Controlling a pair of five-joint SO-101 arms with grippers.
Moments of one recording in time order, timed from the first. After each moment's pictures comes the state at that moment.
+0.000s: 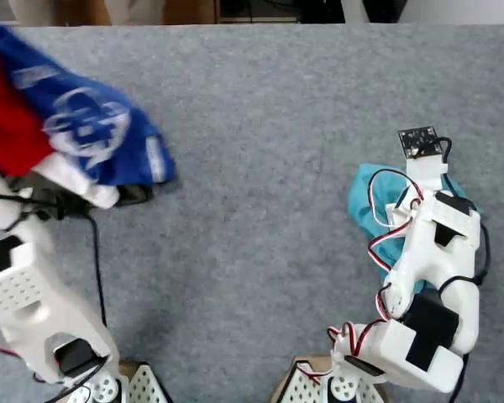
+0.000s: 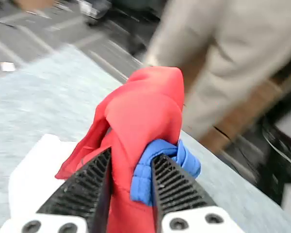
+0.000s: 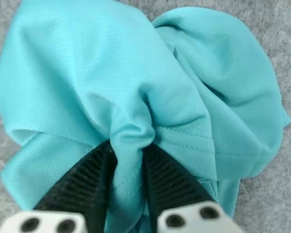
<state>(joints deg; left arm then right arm) -36.0 25.7 -93.2 95.5 7.7 26.5 -3.1 42.7 39.0 28.2</state>
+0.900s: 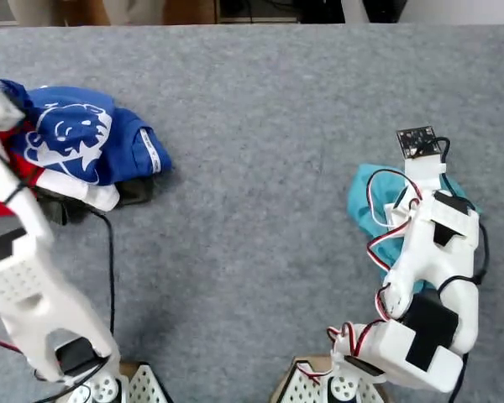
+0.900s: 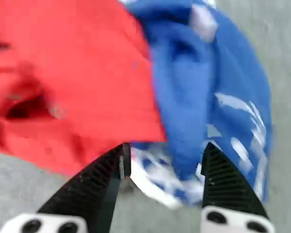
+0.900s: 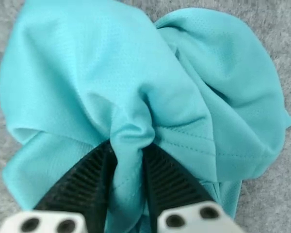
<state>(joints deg) -27.7 25.6 -52.4 100.3 3.6 26.1 -3.1 42.9 39.0 28.2</state>
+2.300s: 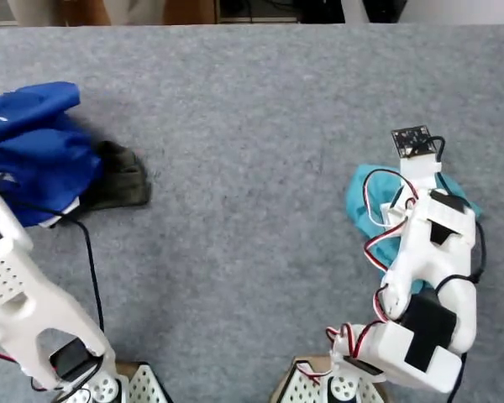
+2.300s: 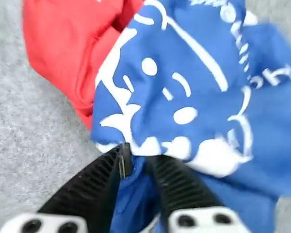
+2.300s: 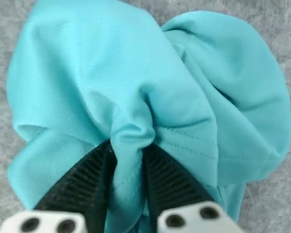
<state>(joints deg) -40.1 35.4 -58.9 100.2 7.6 24.5 -4.0 42.9 40.8 28.2</state>
